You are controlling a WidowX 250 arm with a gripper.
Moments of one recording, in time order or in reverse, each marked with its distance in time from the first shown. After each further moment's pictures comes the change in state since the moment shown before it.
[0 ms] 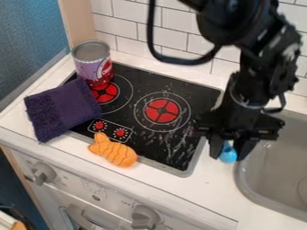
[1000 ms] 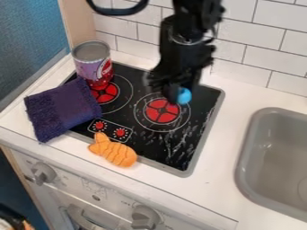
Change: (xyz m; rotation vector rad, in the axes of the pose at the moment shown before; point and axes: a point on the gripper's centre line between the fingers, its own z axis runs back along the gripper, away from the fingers) arm 0.089 0.075 0.009 -0.008 -0.086 0.680
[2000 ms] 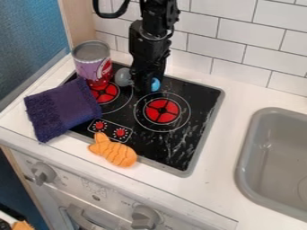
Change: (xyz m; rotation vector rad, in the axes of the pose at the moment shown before) arm 0.070 -0.008 -0.064 0.101 -0.020 0.297
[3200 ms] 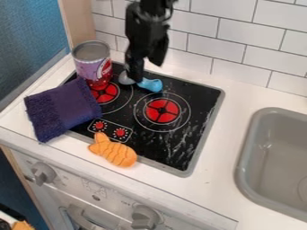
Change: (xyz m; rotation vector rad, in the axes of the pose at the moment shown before) arm 0.009 0.007 0.049 0.003 -0.025 -0.001
